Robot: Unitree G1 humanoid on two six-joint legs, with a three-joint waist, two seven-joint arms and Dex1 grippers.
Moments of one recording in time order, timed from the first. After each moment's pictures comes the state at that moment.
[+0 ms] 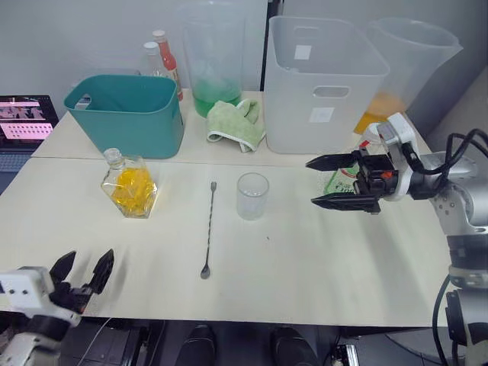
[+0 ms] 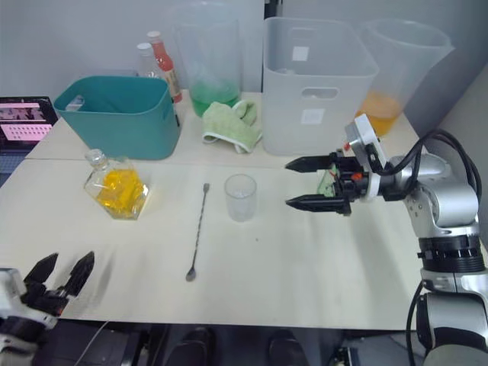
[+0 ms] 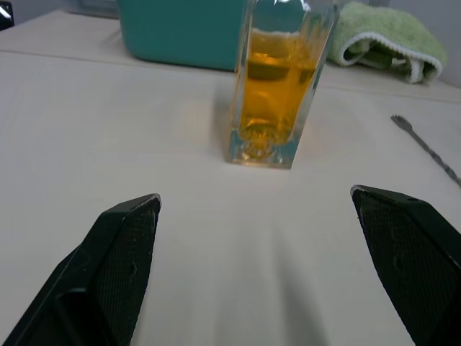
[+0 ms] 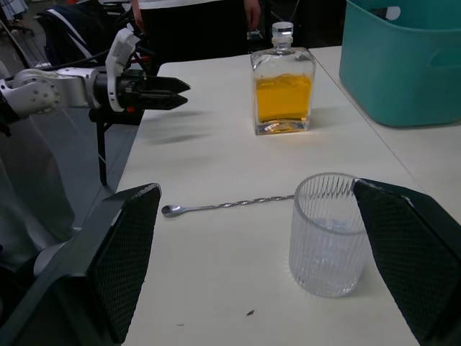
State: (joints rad) left arm 0.41 0.24 0.61 -0.47 -0.55 0.26 -0.51; right arm -0.73 -0.80 -0.03 0.05 0.64 0.56 1.45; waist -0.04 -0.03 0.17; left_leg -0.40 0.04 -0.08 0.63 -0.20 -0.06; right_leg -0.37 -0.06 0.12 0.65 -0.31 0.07
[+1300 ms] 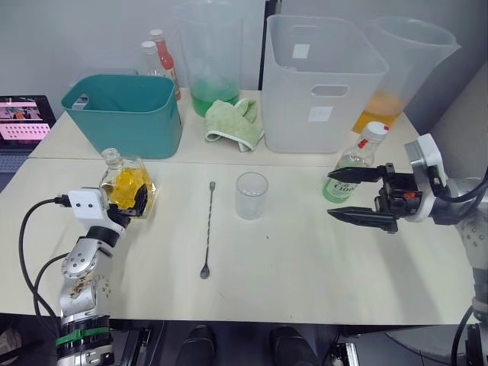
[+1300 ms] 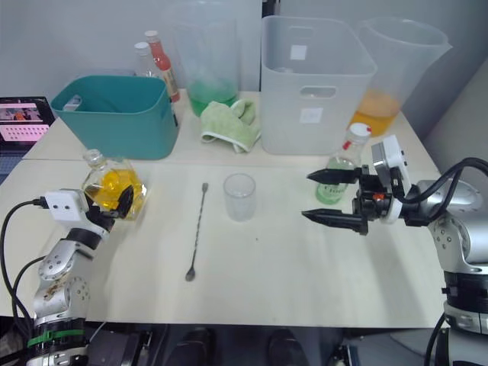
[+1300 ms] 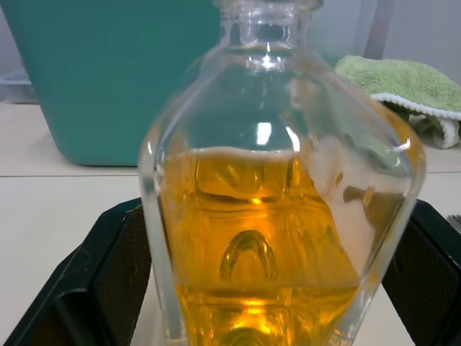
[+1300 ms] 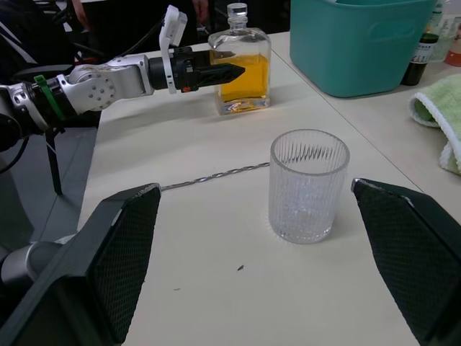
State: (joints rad) left arm -0.21 0.35 0.39 0.06 -0.35 0.07 -0.35; right arm -0.45 -0.86 -0.20 -0.14 0.69 0.57 1.33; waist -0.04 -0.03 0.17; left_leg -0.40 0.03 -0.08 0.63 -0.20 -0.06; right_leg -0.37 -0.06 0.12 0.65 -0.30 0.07
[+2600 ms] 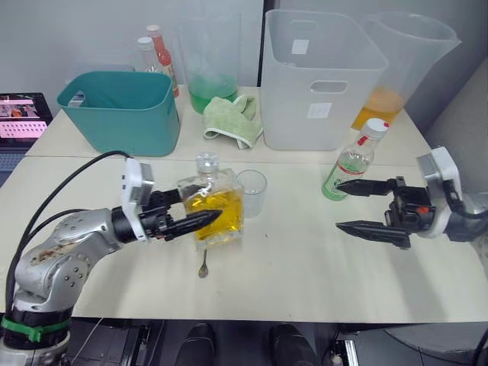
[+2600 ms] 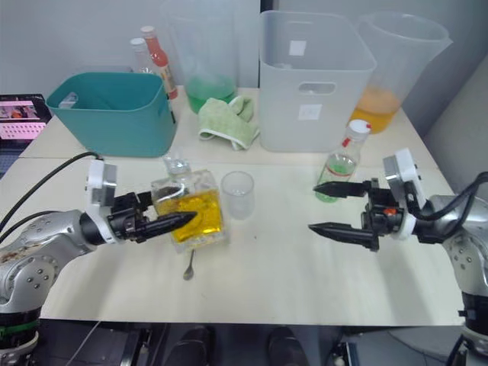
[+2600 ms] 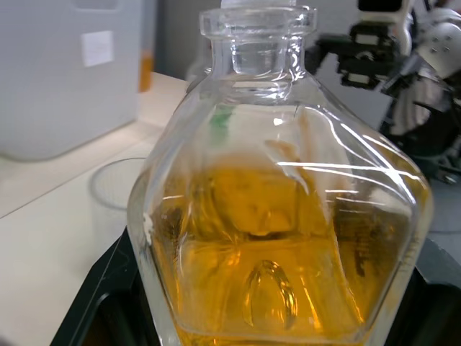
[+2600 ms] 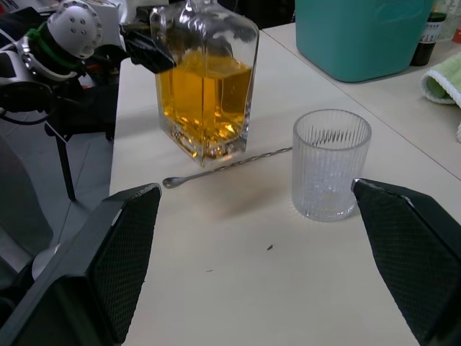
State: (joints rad) left arm -0.30 0.72 0.10 -0.42 -0.85 0.61 -0.92; right arm -0.26 -0.93 -0.32 -0.28 0.82 0.65 1.29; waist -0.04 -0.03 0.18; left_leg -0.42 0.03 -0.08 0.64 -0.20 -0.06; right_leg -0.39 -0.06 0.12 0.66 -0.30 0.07
